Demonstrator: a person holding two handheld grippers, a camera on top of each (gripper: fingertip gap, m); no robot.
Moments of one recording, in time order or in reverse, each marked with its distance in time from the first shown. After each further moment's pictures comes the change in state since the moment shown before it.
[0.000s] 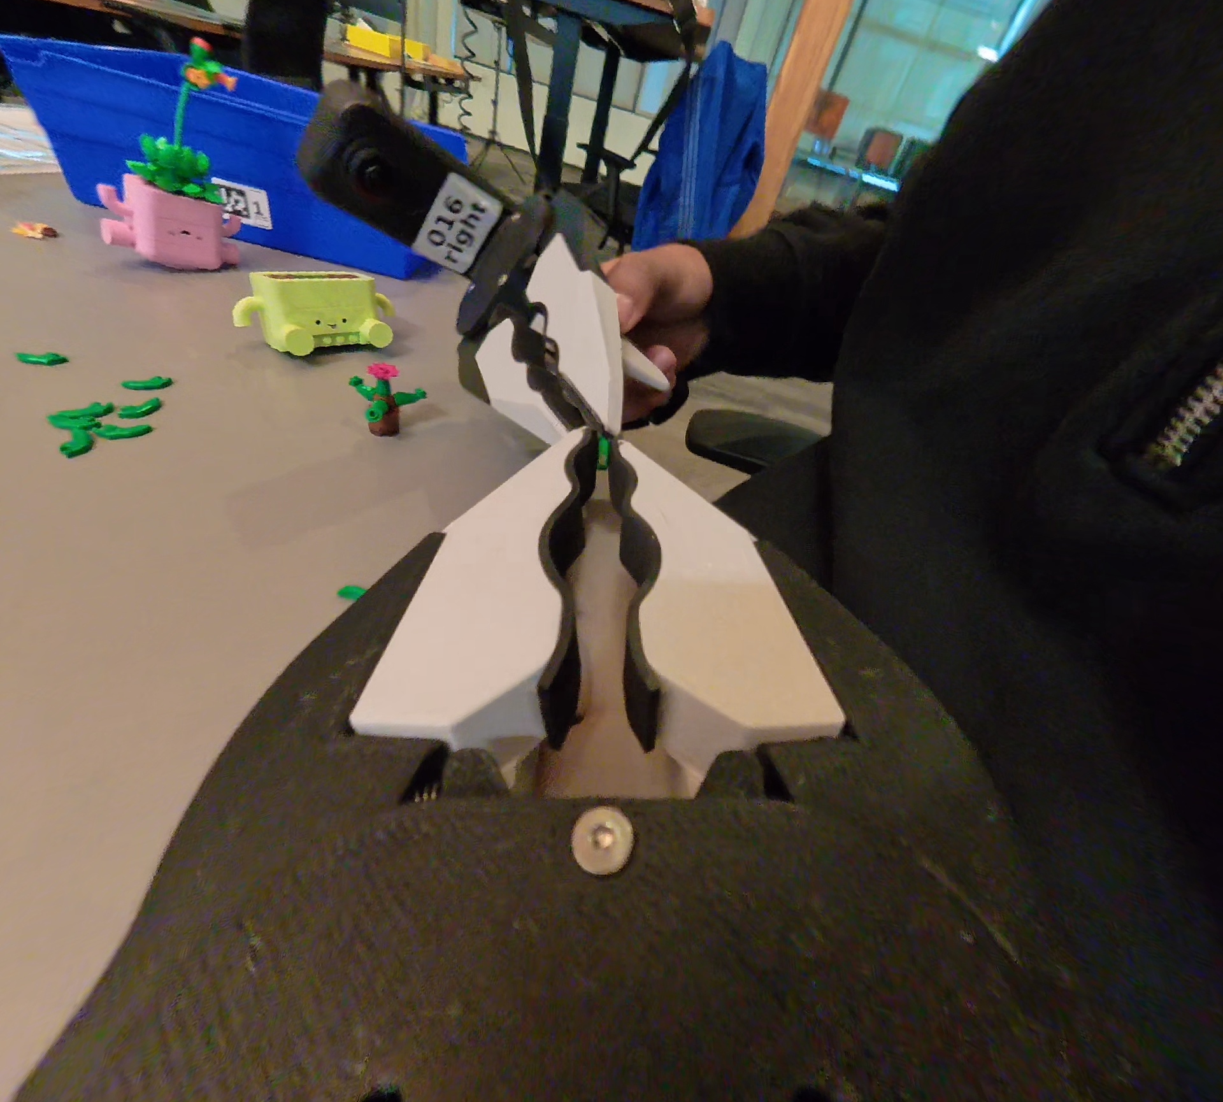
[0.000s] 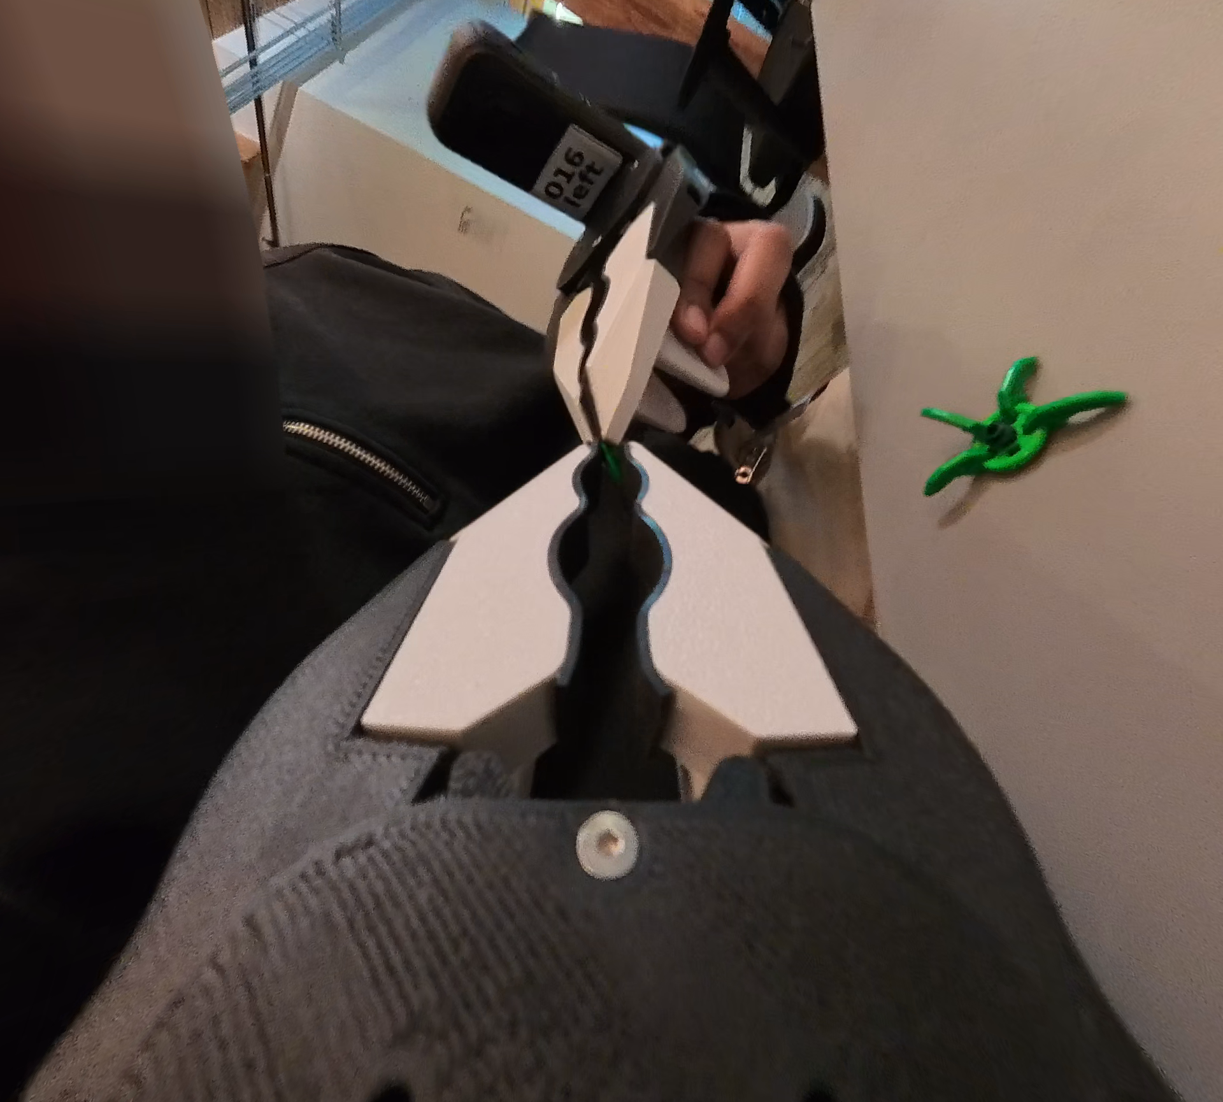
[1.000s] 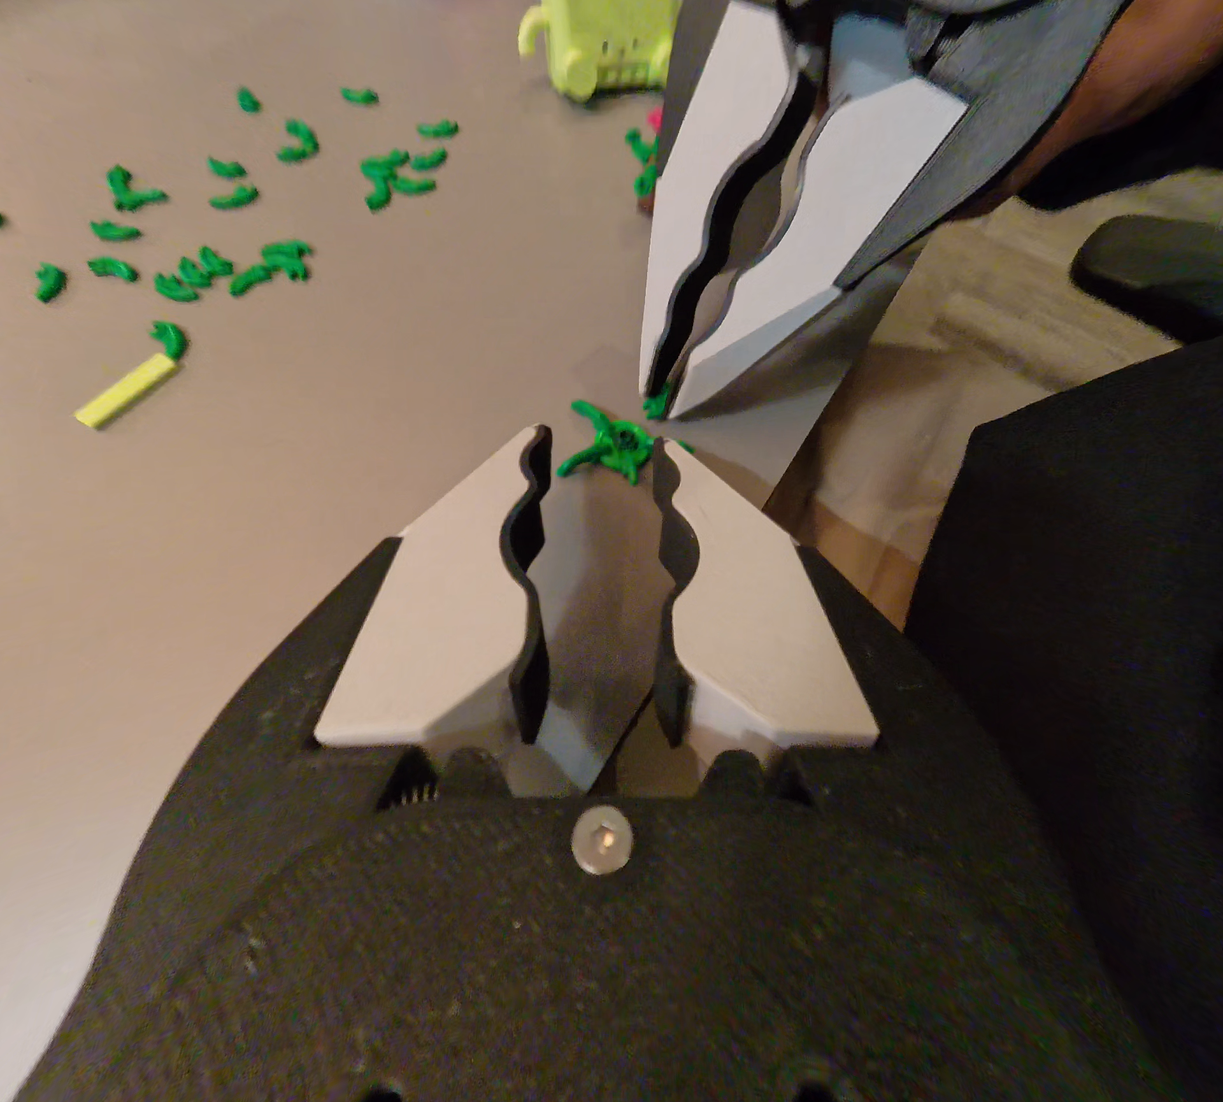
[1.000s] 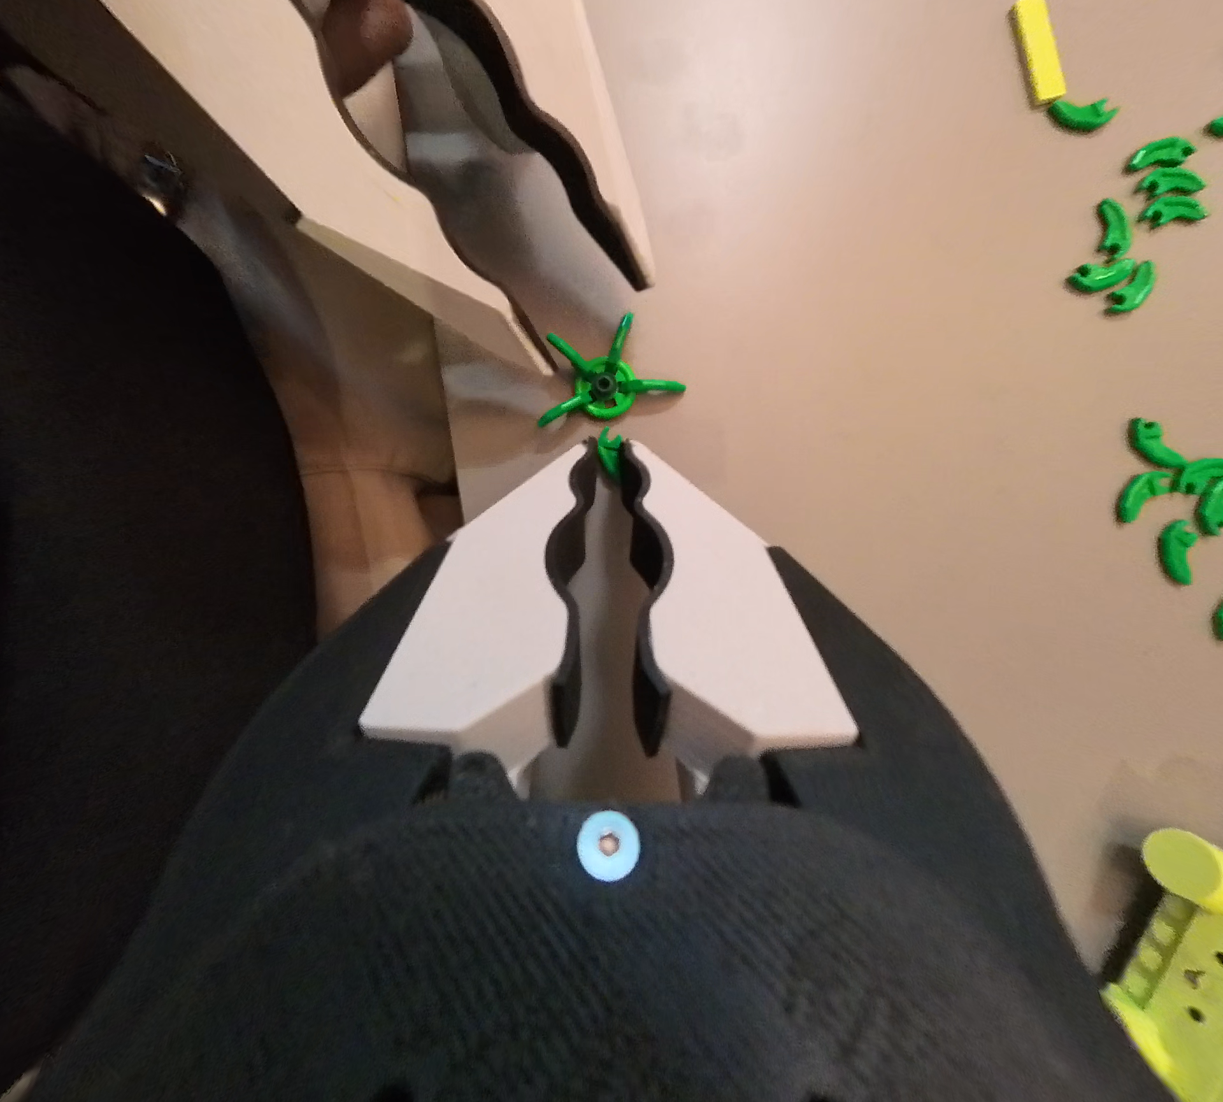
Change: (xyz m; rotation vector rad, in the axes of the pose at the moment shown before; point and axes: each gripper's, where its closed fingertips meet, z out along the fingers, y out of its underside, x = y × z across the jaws) left arm -0.079 0.058 -0.013 -0.365 -0.512 0.056; right arm 0.103 -0.002 -0.032 -0.530 0.965 -0.706
